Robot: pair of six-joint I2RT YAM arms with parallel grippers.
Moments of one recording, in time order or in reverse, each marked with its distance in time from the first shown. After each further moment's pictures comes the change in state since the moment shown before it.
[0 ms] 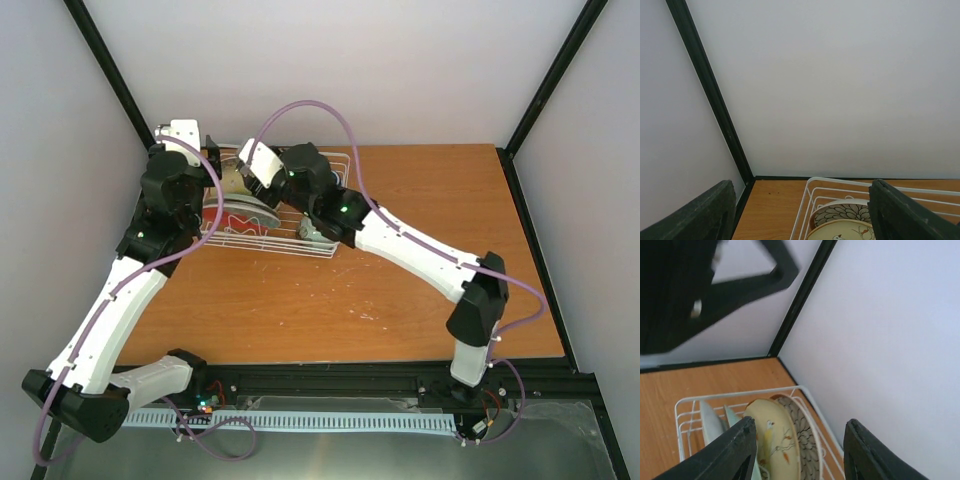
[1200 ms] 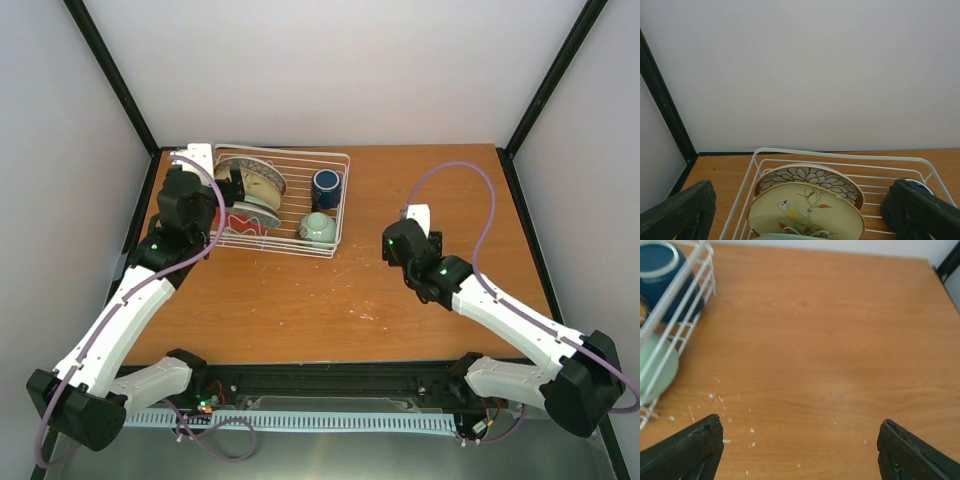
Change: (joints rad) left arm 0.006 -0.054 -0.203 0.073 0.177 -0.146; right arm -0.272 -0.743 -0.989 -0.275 0.513 0.807
